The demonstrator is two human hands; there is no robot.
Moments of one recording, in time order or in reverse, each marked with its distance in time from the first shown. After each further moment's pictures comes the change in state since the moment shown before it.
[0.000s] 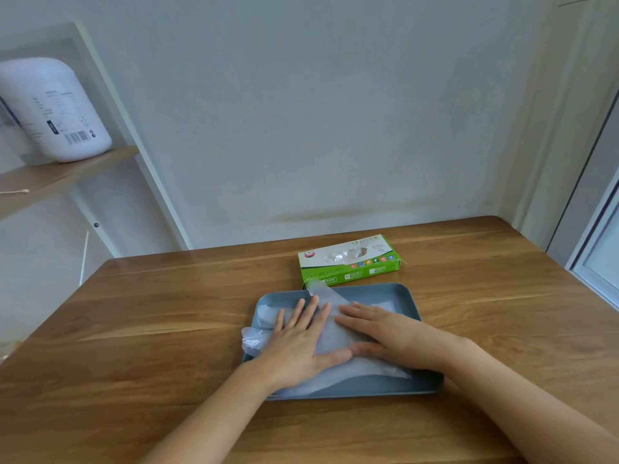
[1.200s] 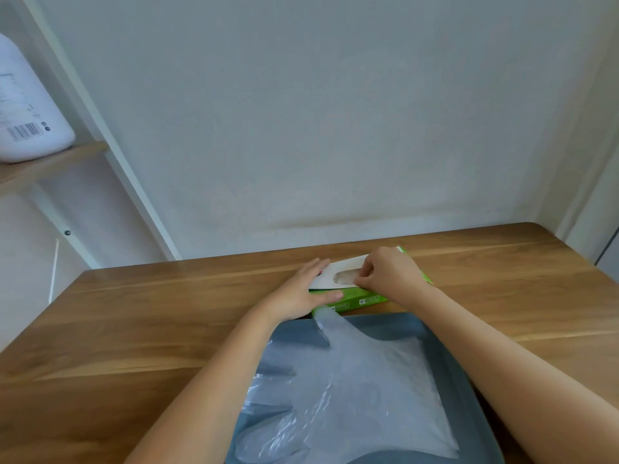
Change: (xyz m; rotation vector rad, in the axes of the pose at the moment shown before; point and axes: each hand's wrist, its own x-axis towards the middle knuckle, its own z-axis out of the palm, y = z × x) left_hand 0.122 -0.056 -0.058 -0.593 0.103 0.002; right_hand 0.119 0.060 -0.054 0.053 0.380 0.520
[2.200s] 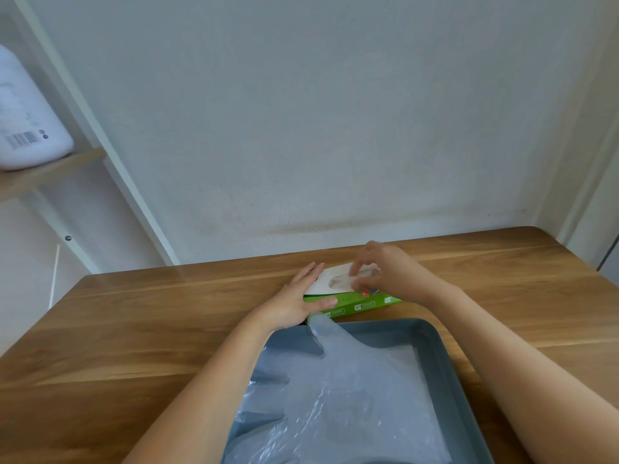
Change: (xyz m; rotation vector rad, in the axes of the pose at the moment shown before) left_hand 0.008 -0.013 0.005 -0.038 -0.020 0.003; right_hand 0.003 0.022 -0.016 0.198 -0.088 -0.242
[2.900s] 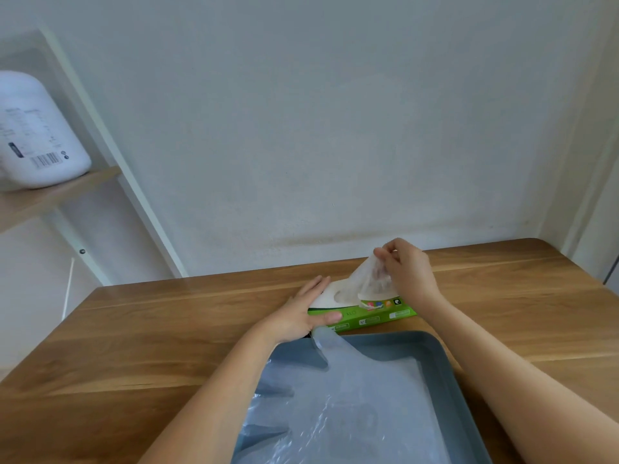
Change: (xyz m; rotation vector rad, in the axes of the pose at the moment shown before) left_hand -0.004 0.003 0.000 0.013 -0.030 0.017; right_hand 0.005 0.004 0.003 0.438 0.467 0.293
